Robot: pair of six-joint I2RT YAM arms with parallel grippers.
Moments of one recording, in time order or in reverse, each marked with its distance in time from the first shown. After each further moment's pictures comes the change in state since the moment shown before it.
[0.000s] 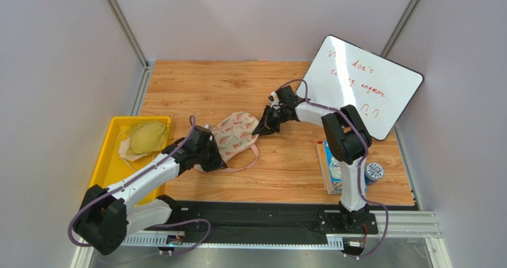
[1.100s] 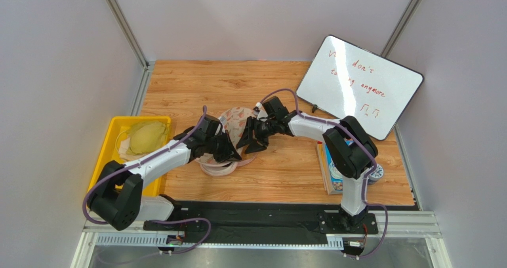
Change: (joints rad) left arm -0.001 0.213 0.118 0.153 0.213 -0.014; right arm 0.182 -0.159 -0.124 0.064 -0.020 0.102
